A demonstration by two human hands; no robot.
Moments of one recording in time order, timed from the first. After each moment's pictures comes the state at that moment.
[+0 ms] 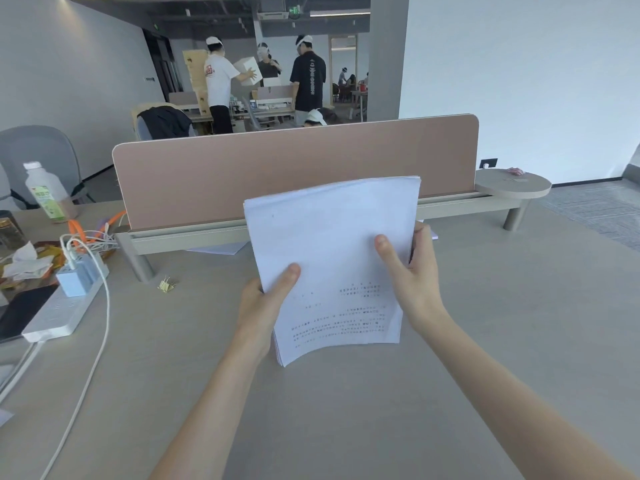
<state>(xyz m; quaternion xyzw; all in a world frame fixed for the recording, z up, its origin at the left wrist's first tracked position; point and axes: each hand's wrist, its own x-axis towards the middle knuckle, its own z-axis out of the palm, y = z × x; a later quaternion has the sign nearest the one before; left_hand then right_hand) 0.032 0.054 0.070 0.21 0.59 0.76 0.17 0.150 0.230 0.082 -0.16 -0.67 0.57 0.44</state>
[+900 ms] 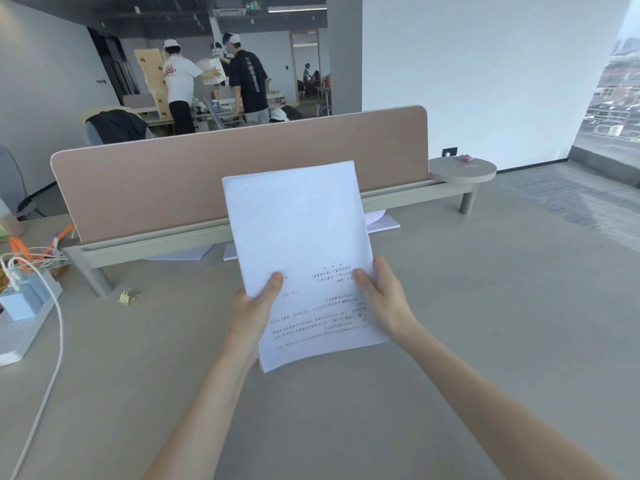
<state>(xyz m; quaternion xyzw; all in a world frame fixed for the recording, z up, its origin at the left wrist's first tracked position) 0.046 0.082 0.046 0.18 0.66 0.71 0.19 0.180 0.252 0.027 -0.25 -0.74 0.53 0.32</state>
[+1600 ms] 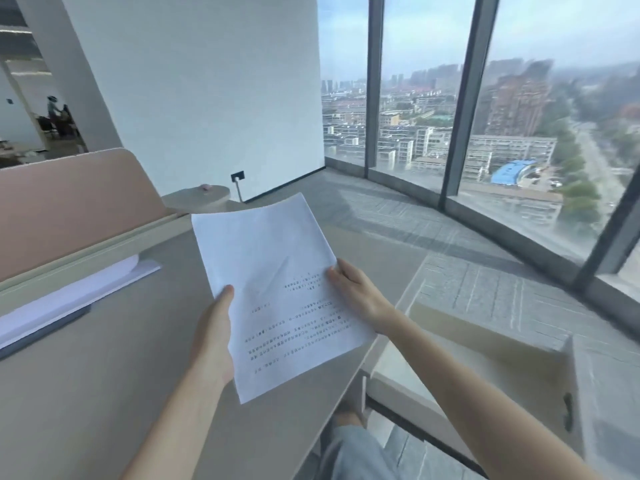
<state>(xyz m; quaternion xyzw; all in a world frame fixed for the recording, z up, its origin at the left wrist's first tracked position) 0.309 0.273 0.057 0.22 0.59 0.62 0.47 0.522 0.357 0.048 -0.45 -0.67 0.44 0.40</state>
